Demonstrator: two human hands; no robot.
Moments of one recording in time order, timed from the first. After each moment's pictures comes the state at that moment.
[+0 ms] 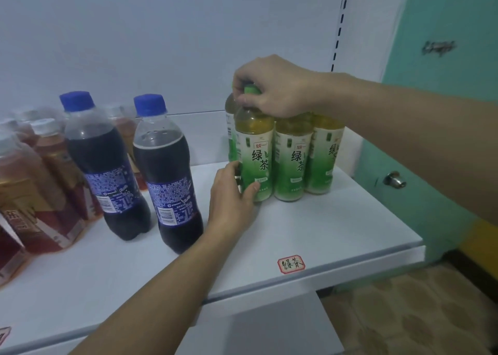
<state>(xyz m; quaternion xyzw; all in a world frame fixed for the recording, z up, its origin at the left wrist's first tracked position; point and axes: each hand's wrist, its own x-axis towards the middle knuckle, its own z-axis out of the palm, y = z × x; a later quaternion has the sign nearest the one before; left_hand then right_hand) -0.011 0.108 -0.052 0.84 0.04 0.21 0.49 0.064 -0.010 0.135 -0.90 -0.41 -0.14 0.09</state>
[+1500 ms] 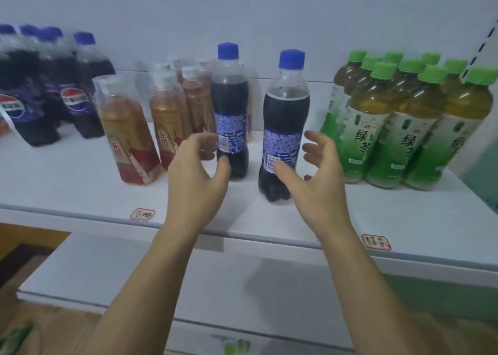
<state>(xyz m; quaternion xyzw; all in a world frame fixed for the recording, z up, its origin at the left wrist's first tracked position) -0.165 0.241 -0.036 0.82 0.18 0.41 0.35 -0.079 0.072 -0.047 -0.74 -0.20 -0.09 0.64</state>
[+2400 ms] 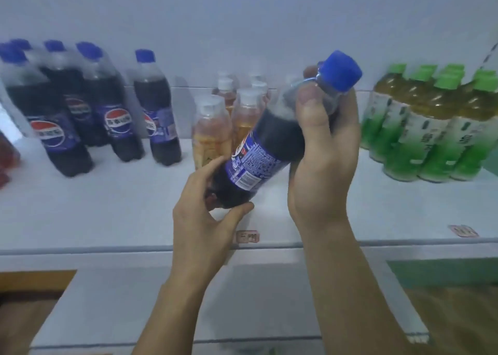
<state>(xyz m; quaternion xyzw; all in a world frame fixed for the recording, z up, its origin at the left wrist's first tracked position) -0.251 0.390 -0.055 0.78 0.03 0.39 0.50 -0.200 0.266 0.045 -0.43 -0.31 -0.20 0.82</state>
